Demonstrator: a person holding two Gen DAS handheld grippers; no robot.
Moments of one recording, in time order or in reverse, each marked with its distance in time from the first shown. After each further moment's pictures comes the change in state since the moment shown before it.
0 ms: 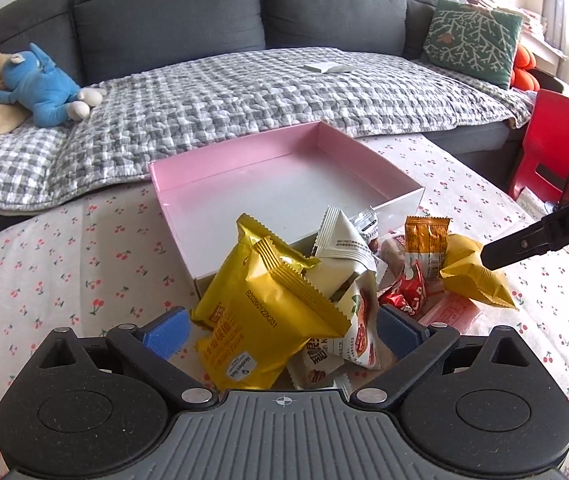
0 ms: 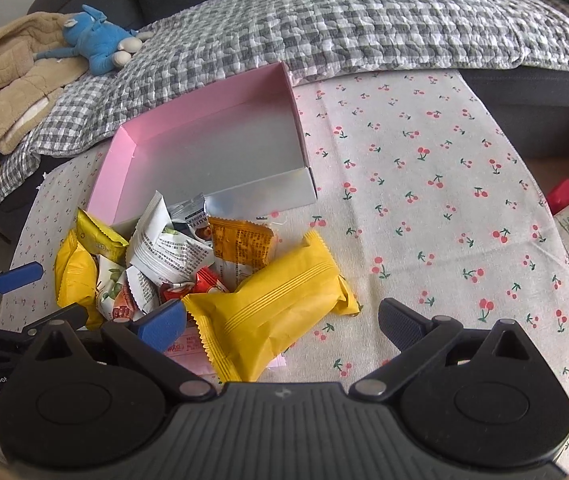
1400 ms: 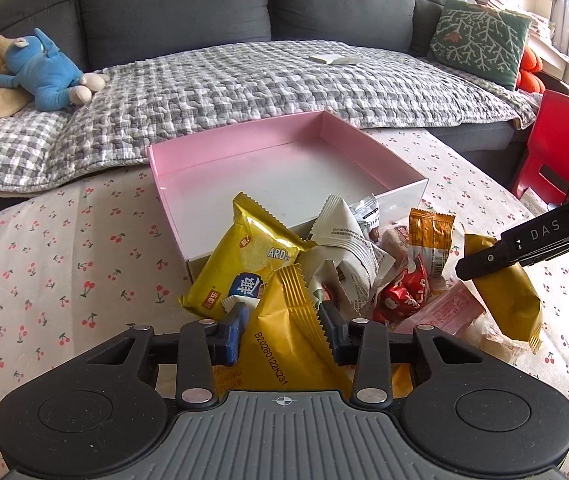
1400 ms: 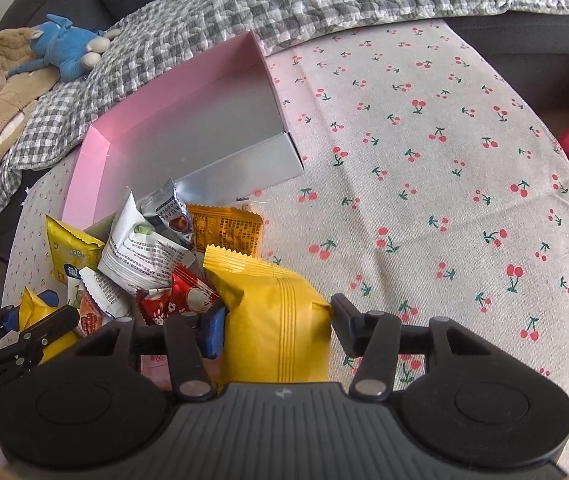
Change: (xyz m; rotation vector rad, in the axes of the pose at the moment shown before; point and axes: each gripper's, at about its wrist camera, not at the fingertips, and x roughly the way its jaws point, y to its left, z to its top) left arm 0.003 0.001 -0.008 -0.058 0.021 0.004; right arm 0.017 -0.009 0.000 0.091 0.018 0.007
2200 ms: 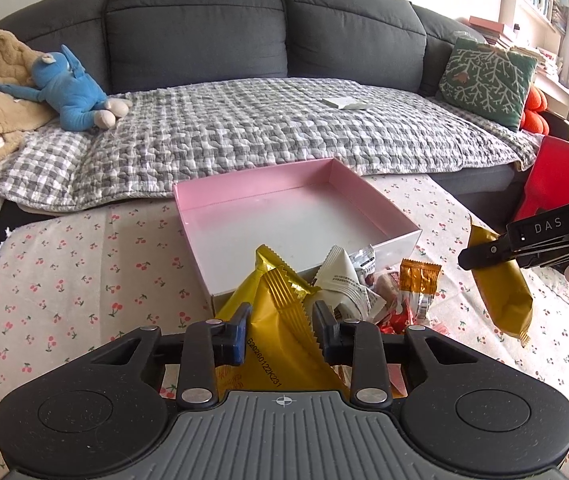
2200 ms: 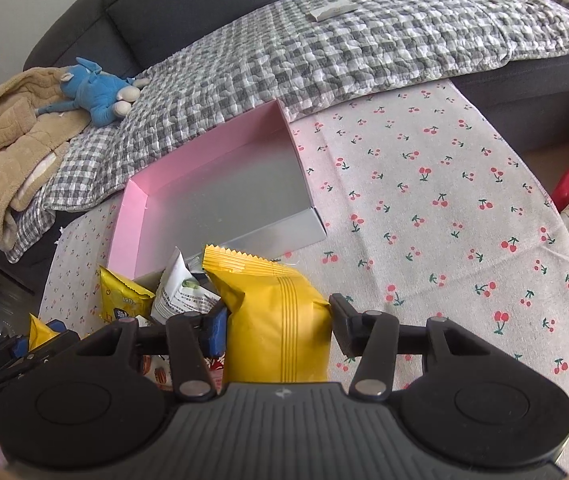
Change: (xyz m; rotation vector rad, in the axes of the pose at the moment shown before) left arm -0.044 0.002 0.015 -0.054 -0.091 0.013; right arm -0.036 0.004 0.012 0.002 -0.132 0.081
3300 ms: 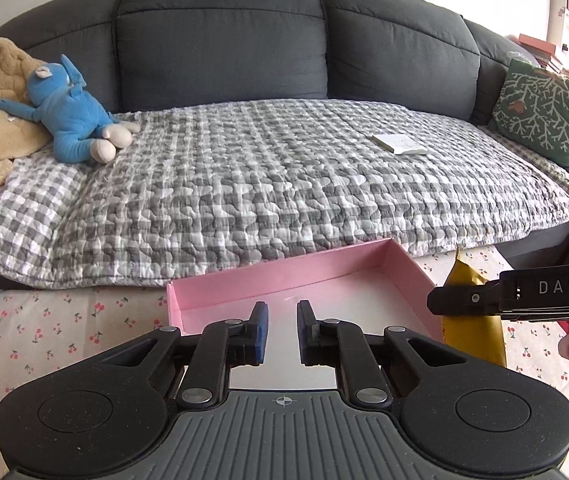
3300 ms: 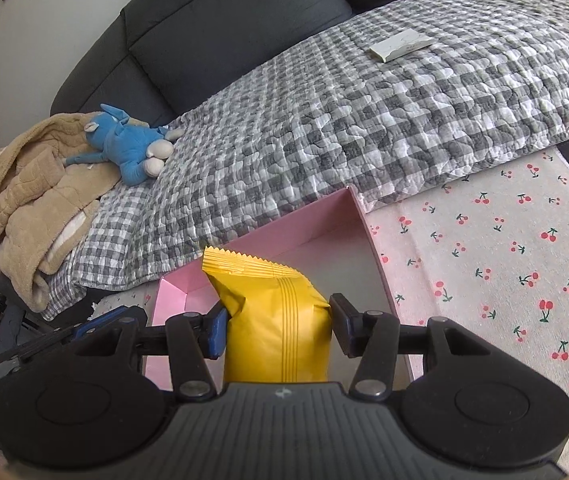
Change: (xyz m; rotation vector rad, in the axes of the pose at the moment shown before) left arm 0.113 0.018 0.104 -0.057 -0.012 0.093; right arm 0.078 0.021 0.087 0.001 -0.069 0.159
